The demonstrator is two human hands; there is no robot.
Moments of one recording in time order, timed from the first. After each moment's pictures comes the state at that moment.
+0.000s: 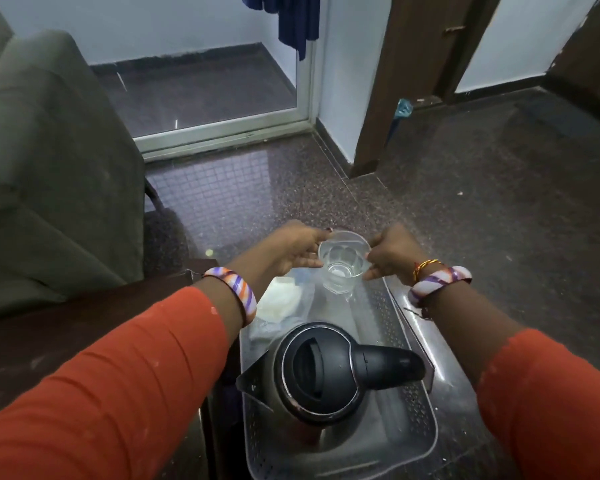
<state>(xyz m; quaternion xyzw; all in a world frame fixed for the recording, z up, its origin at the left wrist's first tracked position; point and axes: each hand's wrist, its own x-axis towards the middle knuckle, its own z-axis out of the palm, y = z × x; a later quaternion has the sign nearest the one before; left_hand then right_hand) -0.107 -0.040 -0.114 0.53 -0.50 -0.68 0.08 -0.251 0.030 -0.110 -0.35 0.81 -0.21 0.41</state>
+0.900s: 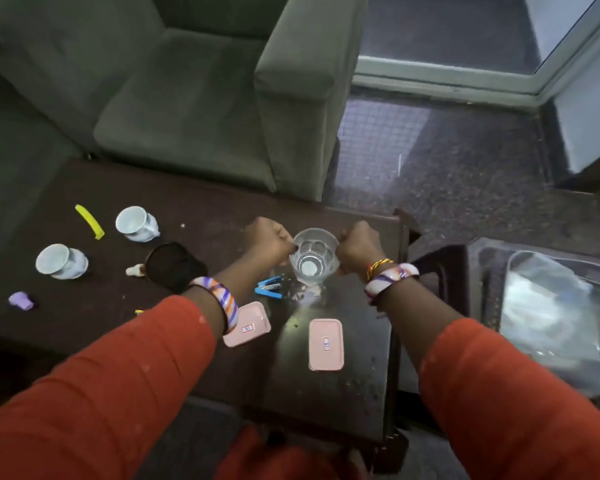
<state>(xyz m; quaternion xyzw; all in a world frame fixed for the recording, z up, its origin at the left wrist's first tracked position) 0.331 -0.013 -0.162 0.79 -0.37 -0.44 0.23 0.193 -0.040 -0.172 -0.53 0.71 -0.10 0.45</state>
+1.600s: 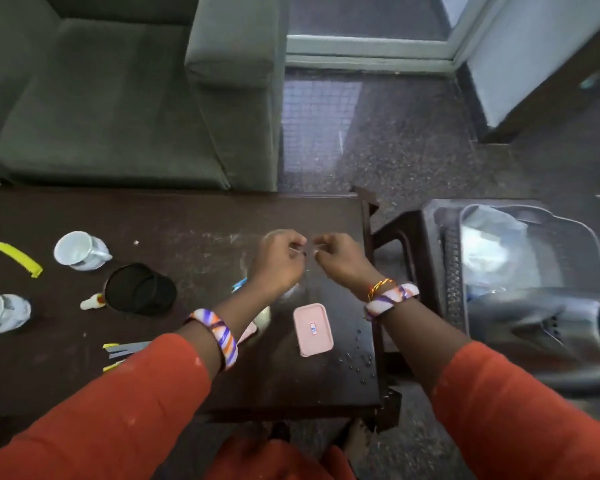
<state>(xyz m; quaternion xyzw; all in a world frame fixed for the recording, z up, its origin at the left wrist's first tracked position) 0.300 0.008 -0.175 0.67 -0.60 -0.39 0.18 0.180 0.006 -0.175 -0.56 0.69 -0.14 0.44</state>
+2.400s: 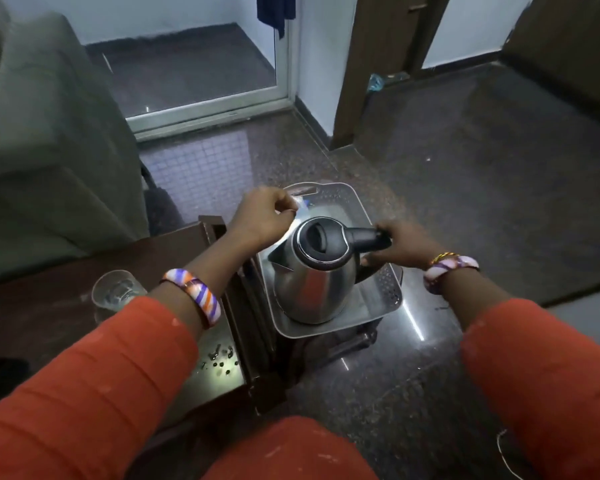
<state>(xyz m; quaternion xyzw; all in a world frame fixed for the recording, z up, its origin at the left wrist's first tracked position) 0.016 0.096 -0.039 0.47 -0.80 -0.33 0.18 -0.201 0.197 -0.080 -0.52 0.79 -0.14 0.30</state>
